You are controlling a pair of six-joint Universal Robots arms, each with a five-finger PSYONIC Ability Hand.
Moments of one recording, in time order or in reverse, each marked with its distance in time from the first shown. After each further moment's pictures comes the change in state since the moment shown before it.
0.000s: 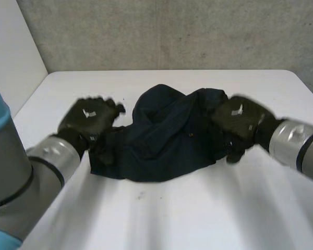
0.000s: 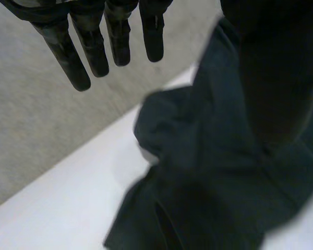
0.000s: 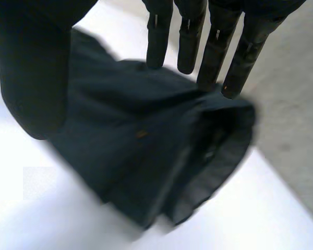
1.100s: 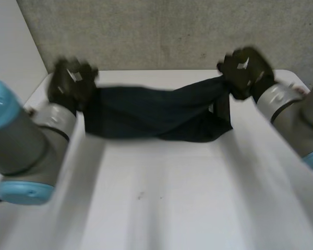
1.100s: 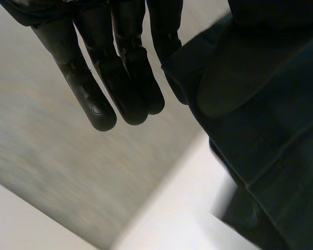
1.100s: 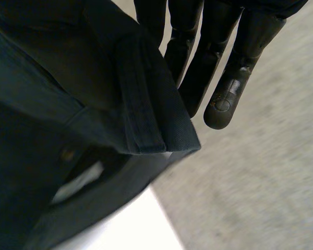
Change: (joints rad) left arm 0.078 -0.119 0.070 0.378 -0.091 0.285; right arm -0.010 0.214 -0.160 -0.512 0.122 0.014; left_hand 0.841 0.880 0.876 0.882 0.809; right_hand 0.587 0.732 0.730 0.742 0.712
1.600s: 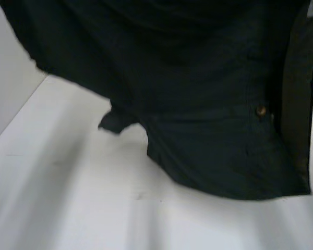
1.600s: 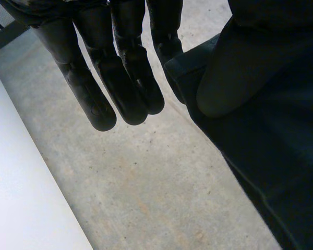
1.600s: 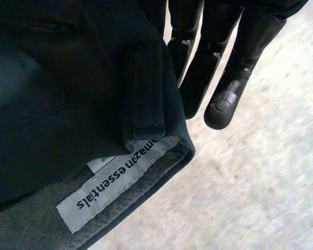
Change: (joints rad) left arm -0.001 0.490 0.295 -0.264 -0.001 -0.138; right arm -0.005 -0.371 -0.424 0.555 0.070 0.101; left_hand 0.000 0.002 0.002 0.005 0.000; right_hand 0.002 0.000 0.000 0.000 0.011
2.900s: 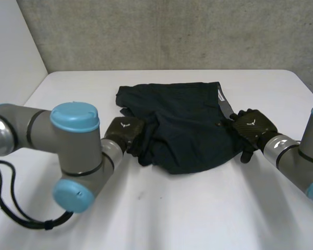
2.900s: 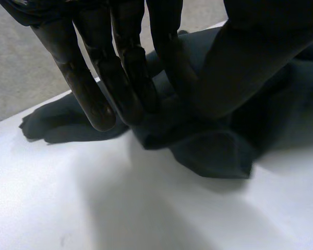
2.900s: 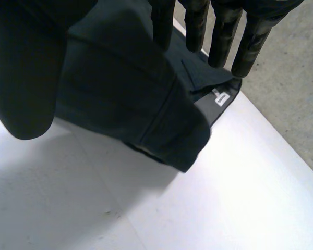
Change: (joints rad) left arm -0.127 -0.909 -0.025 -0.001 0.101 -0.317; right arm -0.122 0.522 0.628 -0.512 -0.081 -0.098; left_hand -0.010 -0.078 -0.083 -0.087 -0.023; right_hand -0.766 -0.950 -0.962 -0.957 -0.913
